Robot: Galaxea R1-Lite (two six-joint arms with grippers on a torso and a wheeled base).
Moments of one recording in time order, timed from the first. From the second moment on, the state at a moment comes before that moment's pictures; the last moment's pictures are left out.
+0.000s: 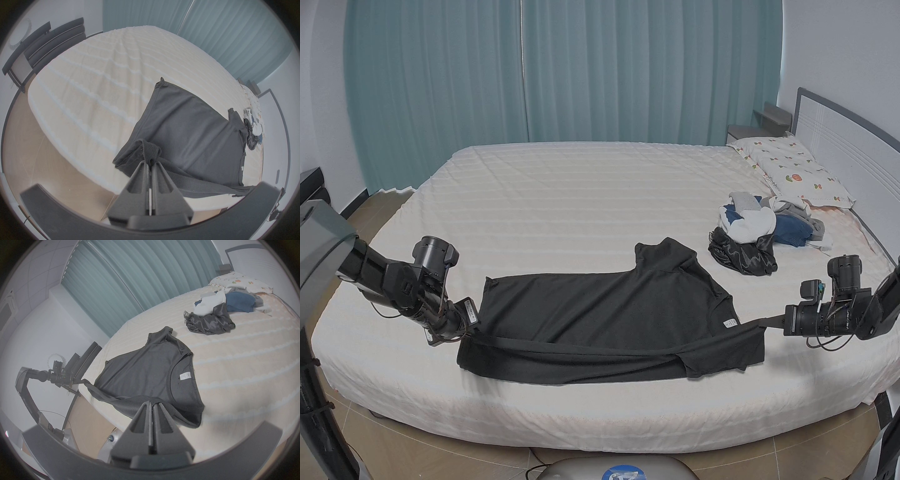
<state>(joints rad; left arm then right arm) -0.11 2.04 -1.08 0.07 0.00 -0.59 -0.06 1.95 -0.67 -0.56 0.60 0.11</state>
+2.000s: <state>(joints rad) -0.06 2.36 -1.46 0.13 -0.01 -0.83 -0.03 2.30 -1.00 -0.62 0.52 0.23</state>
